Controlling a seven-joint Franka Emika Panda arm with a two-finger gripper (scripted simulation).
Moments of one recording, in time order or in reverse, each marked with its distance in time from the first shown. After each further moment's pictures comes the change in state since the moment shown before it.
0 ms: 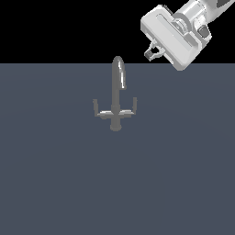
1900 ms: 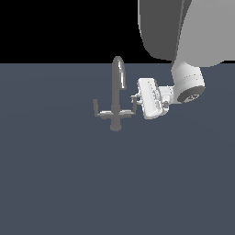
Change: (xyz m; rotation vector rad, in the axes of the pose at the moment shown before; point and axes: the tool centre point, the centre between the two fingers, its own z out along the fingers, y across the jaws) arm 0.169 0.048 0.113 0.507 -0.289 0.227
